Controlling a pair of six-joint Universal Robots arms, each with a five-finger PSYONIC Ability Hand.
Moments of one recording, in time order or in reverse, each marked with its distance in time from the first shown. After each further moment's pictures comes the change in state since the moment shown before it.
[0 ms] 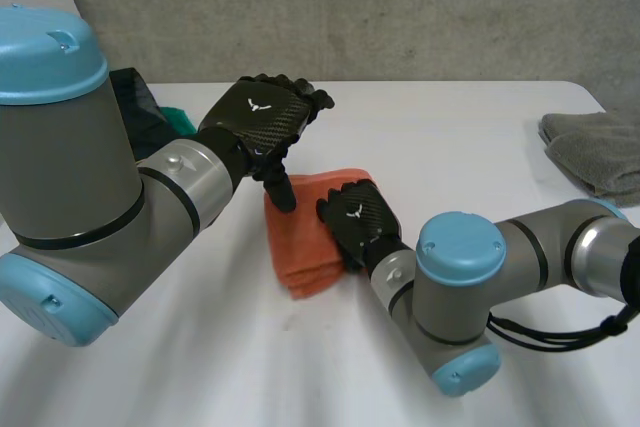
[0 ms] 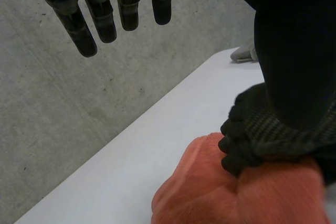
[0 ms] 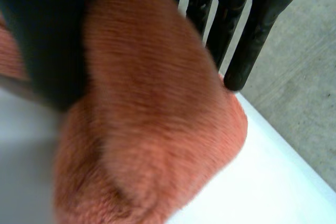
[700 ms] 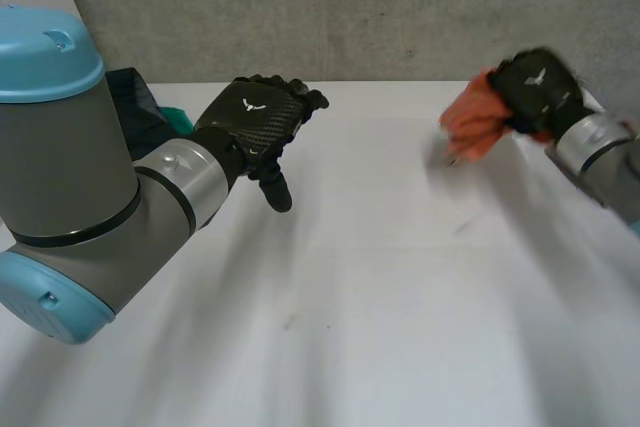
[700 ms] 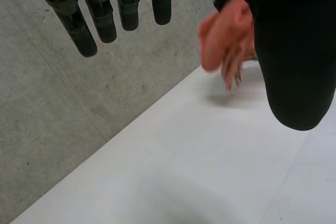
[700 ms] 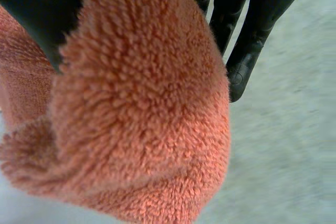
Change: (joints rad) left arm 0.012 0.002 -0.006 0.000 0.000 -0.005; right arm -0.631 -0.063 -0.273 0.031 -0.500 -0.096; left_hand 0.000 0.000 0.000 0.000 0.000; right_hand 0.277 0.454 0.448 0.521 0.407
